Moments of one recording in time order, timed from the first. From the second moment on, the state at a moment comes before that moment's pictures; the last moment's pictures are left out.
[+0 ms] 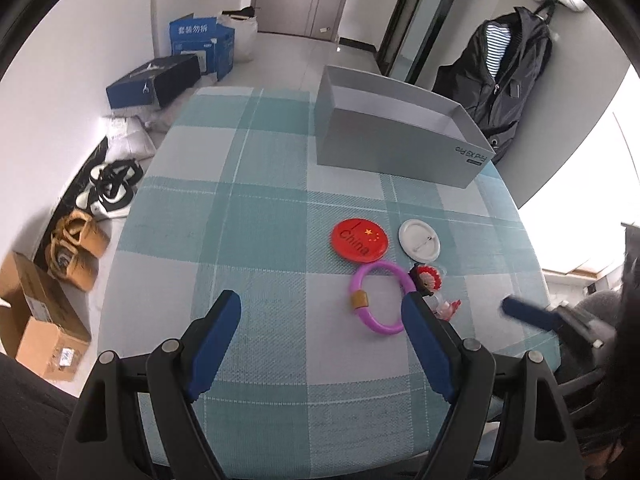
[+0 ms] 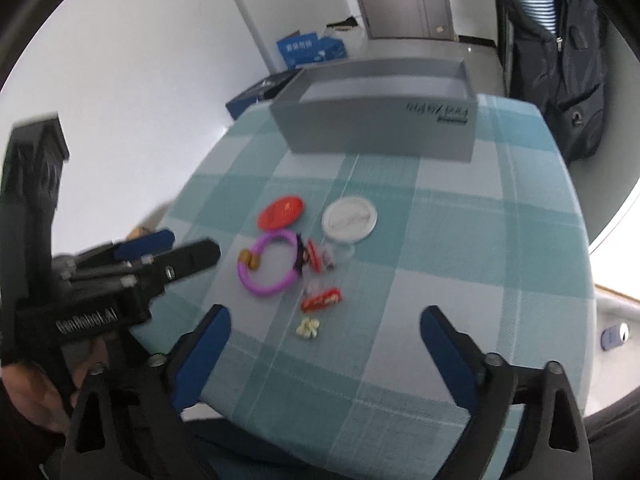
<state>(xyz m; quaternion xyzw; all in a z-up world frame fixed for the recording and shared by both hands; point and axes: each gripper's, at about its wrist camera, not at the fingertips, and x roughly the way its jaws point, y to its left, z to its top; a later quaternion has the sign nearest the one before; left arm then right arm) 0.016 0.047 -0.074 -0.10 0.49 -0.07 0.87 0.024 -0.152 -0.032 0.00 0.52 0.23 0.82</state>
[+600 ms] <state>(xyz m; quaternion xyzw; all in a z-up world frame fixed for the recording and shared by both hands) 0.016 0.063 -0.075 -0.12 0.49 -0.05 0.86 0.016 -0.123 -0.043 -0.09 0.52 0.24 0.82</state>
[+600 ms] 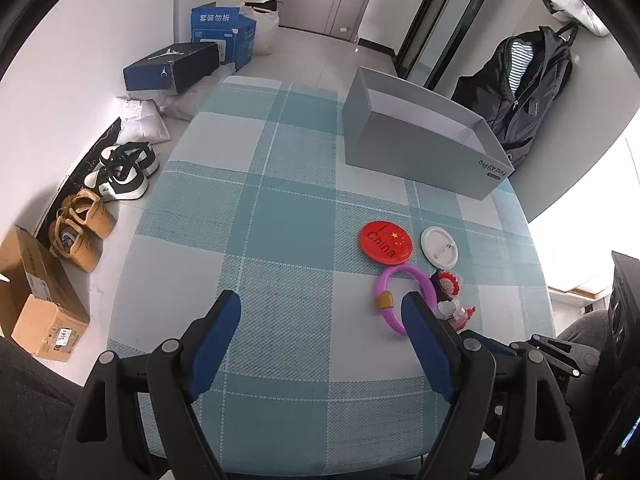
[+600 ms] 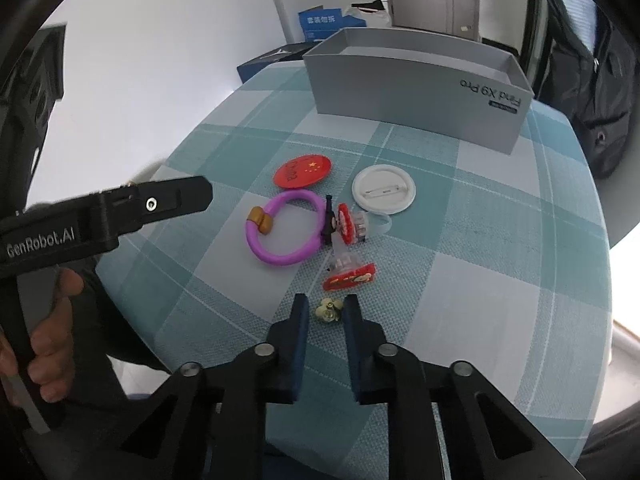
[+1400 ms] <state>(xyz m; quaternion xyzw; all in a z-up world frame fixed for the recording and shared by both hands) 0.023 0.013 -0.089 -0.04 0.52 -0.11 0.85 0.032 -0.180 -0.024 0.02 0.52 0.19 0.83</state>
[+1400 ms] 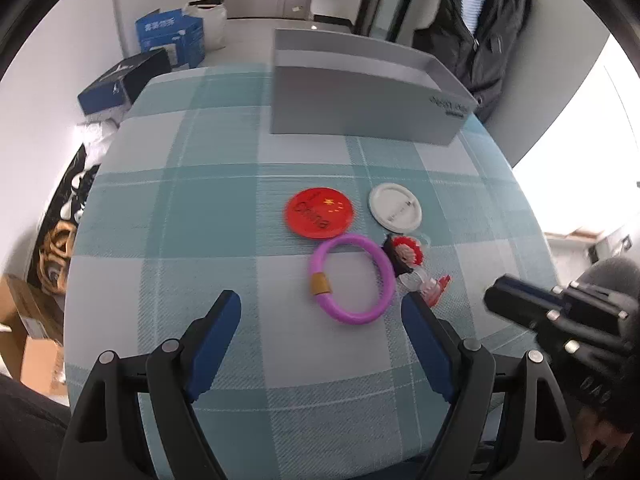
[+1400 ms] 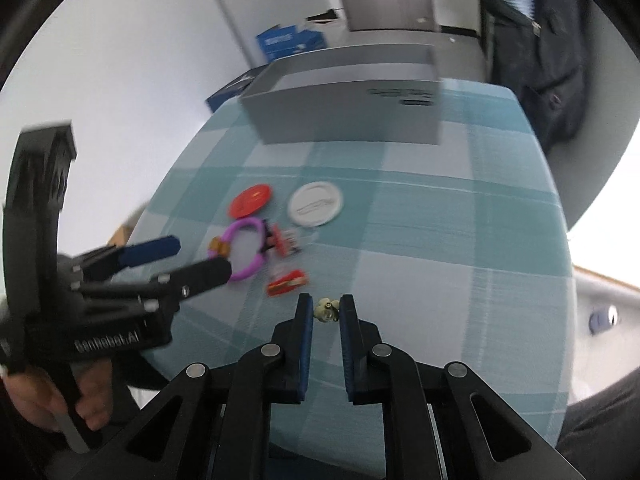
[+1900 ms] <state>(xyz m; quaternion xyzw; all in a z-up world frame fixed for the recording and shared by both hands) 0.028 -0.006 -0.097 0.04 0.52 -0.09 0.85 0.030 -0.205 -0.016 0.06 0.51 0.18 0.84</state>
